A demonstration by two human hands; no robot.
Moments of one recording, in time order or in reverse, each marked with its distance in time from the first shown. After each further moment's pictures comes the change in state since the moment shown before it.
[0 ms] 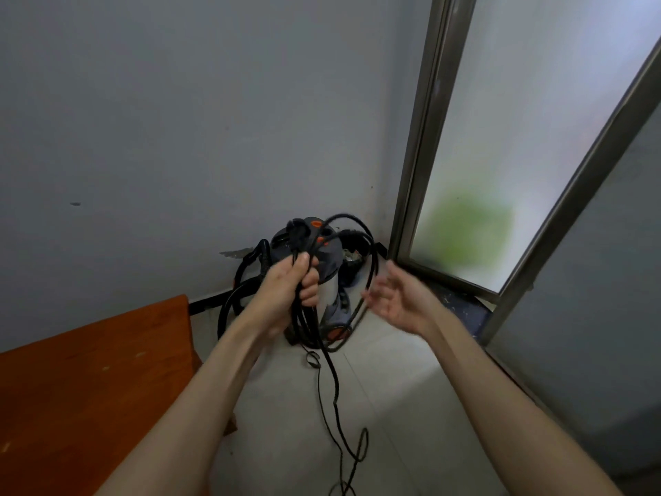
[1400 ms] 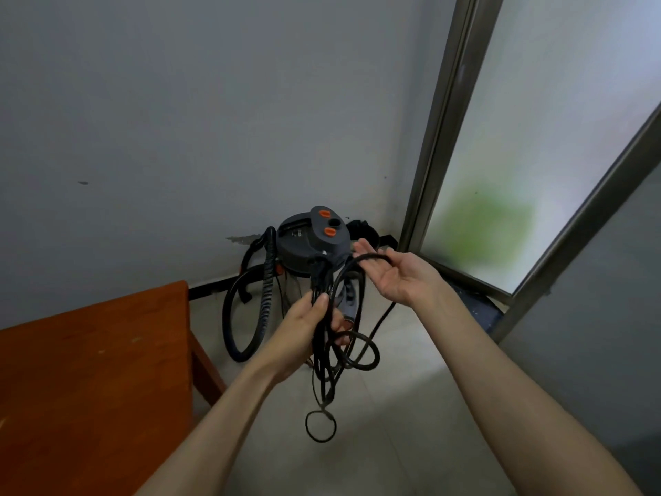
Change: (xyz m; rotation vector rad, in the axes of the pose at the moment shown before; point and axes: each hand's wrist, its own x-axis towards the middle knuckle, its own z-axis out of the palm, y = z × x) left_hand -0.006 -0.058 0.010 0.123 -0.016 -0.103; right_hand 0.018 -0.038 0.029 0.561 -0.061 0.116
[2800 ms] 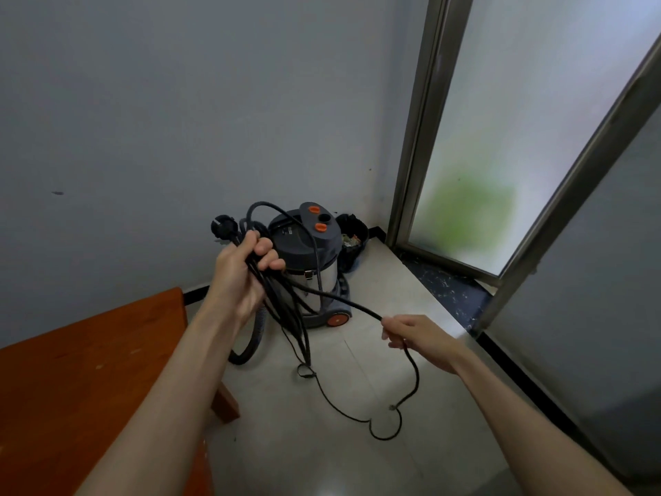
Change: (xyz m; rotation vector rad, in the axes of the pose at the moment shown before) left_hand 0.023 0.065 -0.063 -0.619 0.211 0.170; right_hand -0.007 0.021 -0.121 -1.461 0.021 -0.195
